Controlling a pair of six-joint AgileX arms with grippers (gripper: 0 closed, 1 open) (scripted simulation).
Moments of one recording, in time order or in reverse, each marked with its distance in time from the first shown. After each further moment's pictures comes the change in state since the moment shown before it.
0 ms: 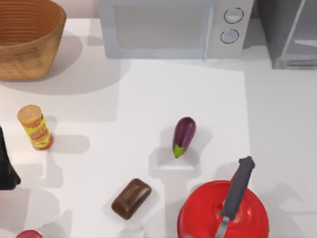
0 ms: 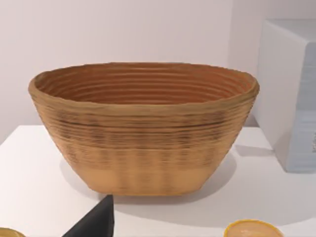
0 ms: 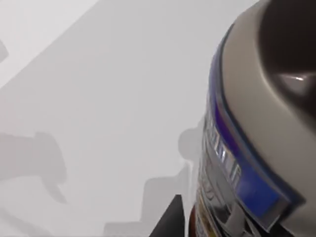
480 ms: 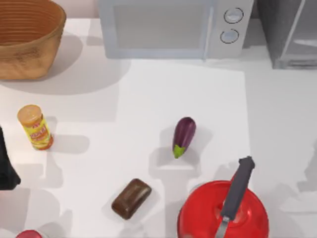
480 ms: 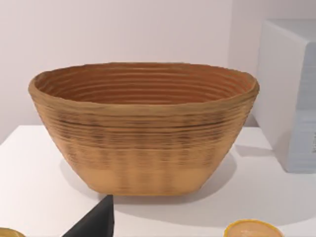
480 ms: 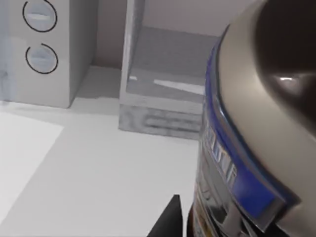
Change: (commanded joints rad) left arm 0.000 0.000 0.000 0.000 0.000 0.000; right arm 0.412 -0.677 -0.376 0.483 0.534 0.721
